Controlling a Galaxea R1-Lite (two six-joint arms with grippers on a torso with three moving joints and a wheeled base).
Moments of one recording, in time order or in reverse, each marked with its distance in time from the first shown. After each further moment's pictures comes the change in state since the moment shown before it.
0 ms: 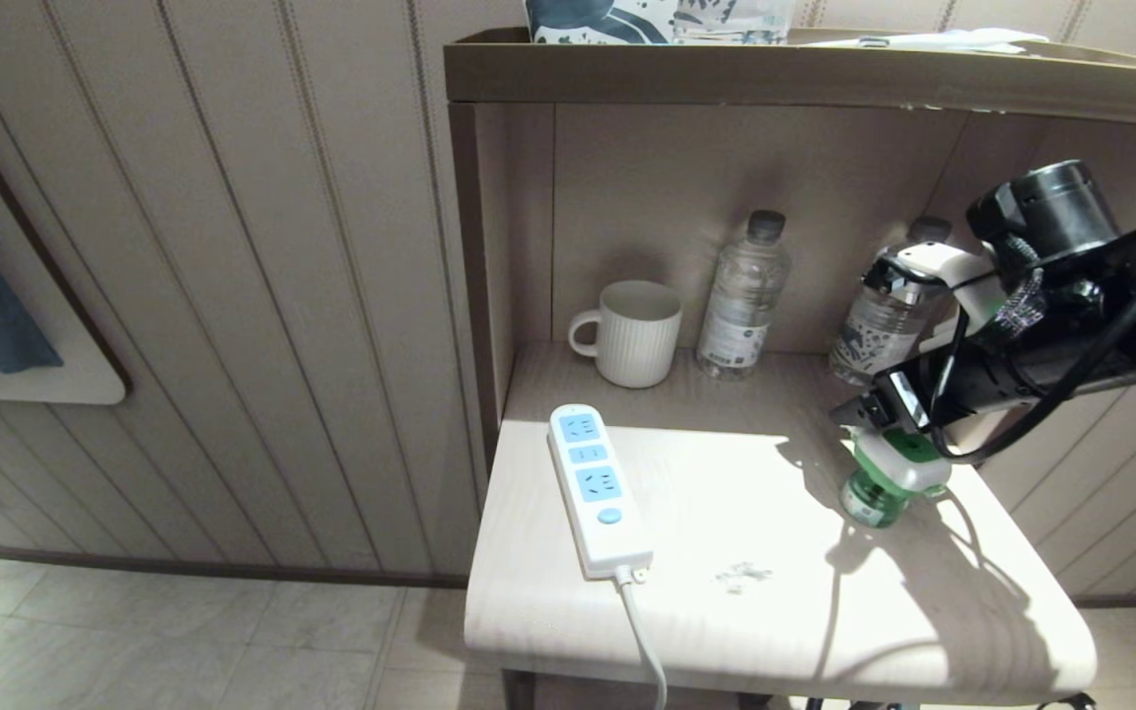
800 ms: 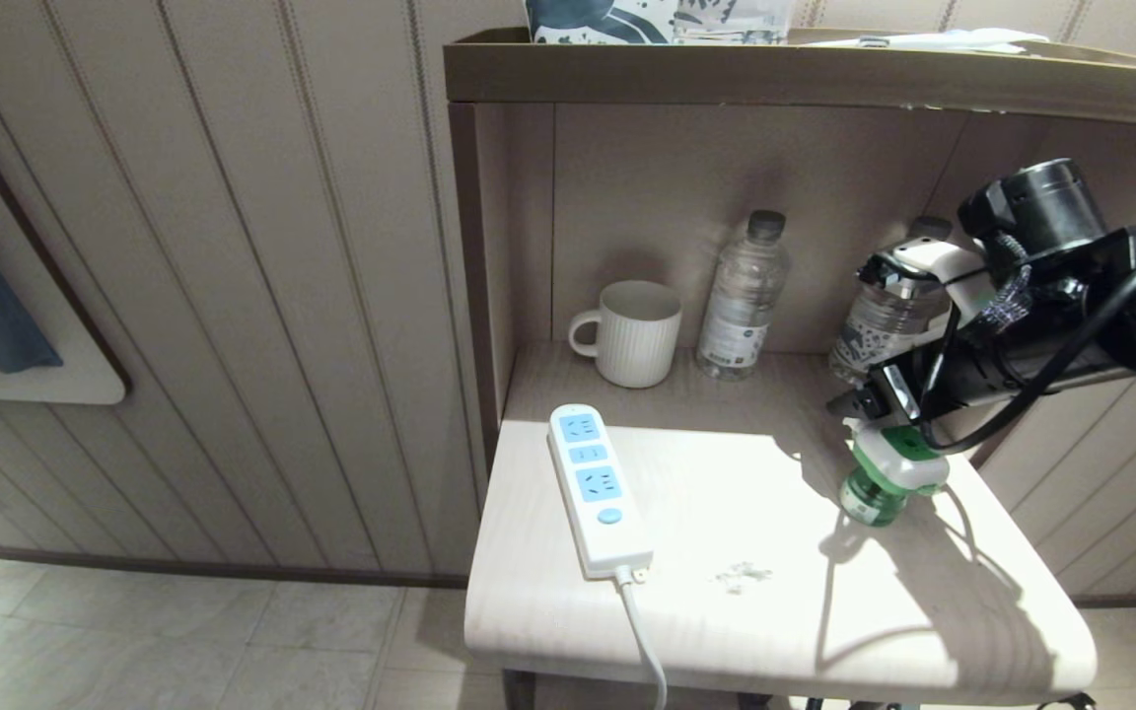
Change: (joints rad) left arm 0.000 0.000 0.000 0.000 0.000 0.000; right arm -0.001 0.020 -0.012 -0.026 -0.028 0.001
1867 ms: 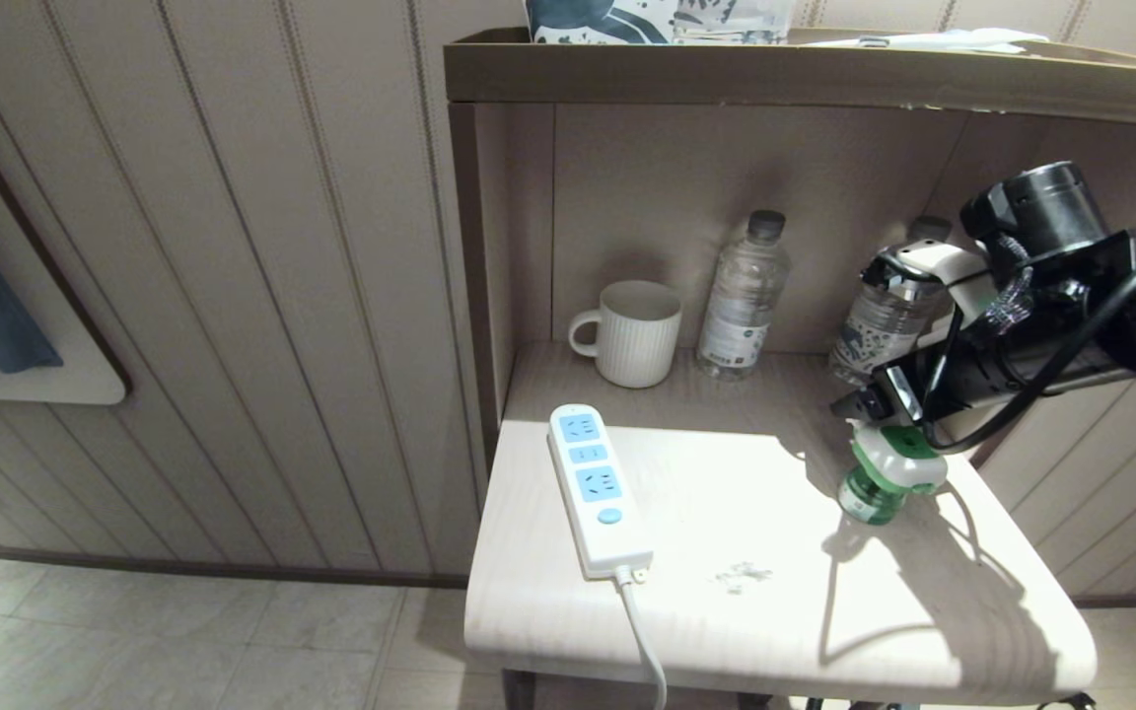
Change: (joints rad) left arm 0.000 0.000 0.000 0.000 0.000 0.000; right arm -0.012 0.000 0.006 0.000 -0.002 0.002
